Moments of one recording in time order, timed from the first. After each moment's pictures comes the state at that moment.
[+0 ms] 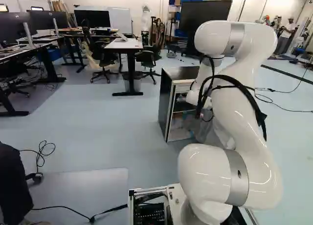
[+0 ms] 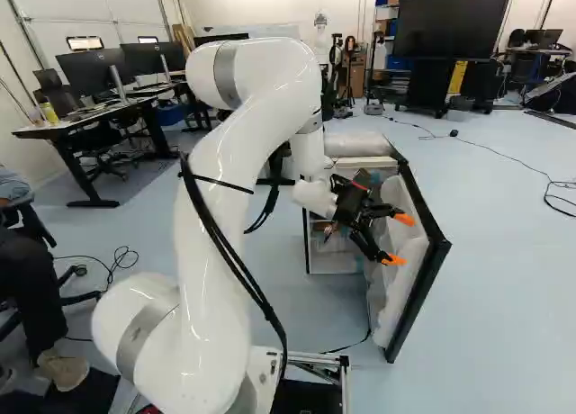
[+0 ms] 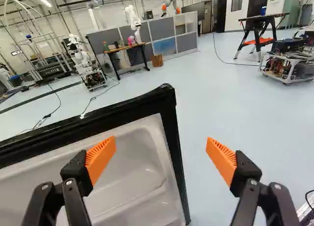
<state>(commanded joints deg) -20.1 -42.7 -54.5 93.3 76.9 0.0</state>
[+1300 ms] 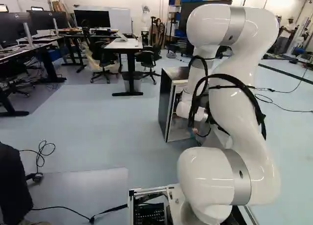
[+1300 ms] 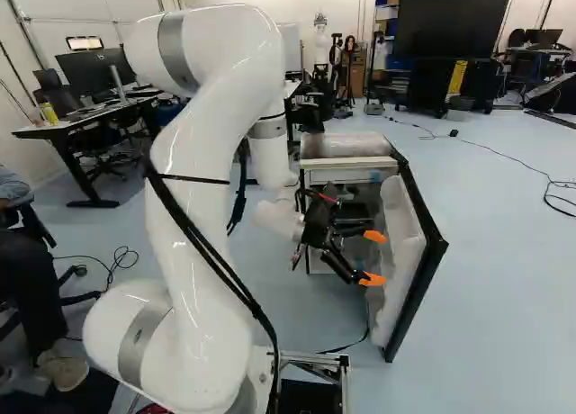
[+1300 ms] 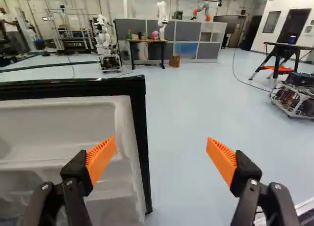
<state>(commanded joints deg) -9.3 -33.7 -32.3 90.5 76.9 0.0</state>
